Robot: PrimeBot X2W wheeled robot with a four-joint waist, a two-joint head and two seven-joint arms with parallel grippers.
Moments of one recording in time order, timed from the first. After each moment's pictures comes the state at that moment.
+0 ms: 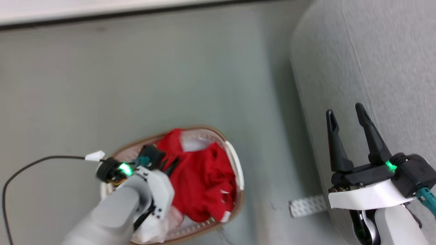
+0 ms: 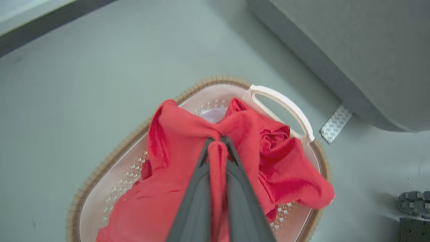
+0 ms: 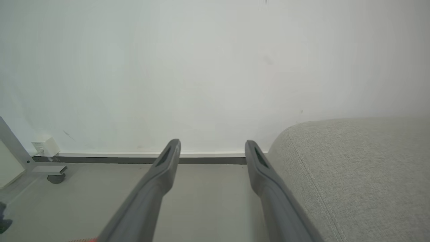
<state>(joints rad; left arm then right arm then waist) -0.83 0.23 -1.05 1.08 -0.60 -0.13 -0.26 -0.32 -0.05 0.16 0.09 0.28 0.13 -0.26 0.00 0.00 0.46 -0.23</state>
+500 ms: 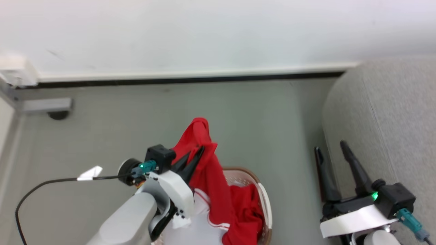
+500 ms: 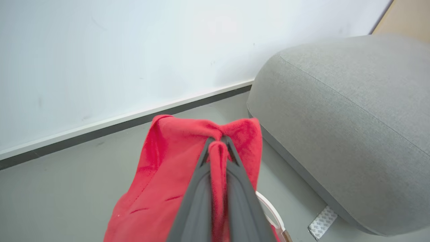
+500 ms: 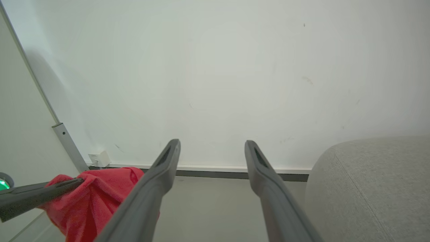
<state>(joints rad) -0.66 0.22 -0.79 0.71 -0.54 -0.10 -0.26 -0.23 -0.05 0.20 0.19 0.31 0.13 -0.26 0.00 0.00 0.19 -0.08</state>
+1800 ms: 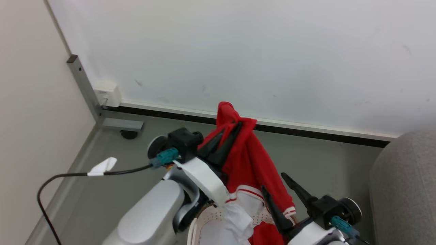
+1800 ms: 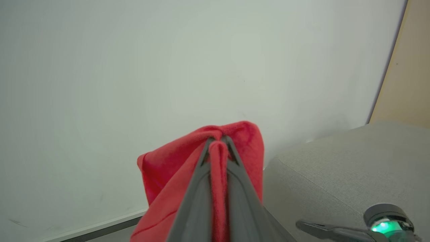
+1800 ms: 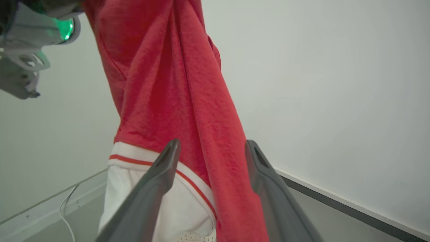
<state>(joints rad) -0.66 0.16 -0.72 0.40 -0.52 -0.10 -0.22 -0.29 -0.05 0.49 0.45 0.29 0.13 -0.26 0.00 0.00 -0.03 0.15</state>
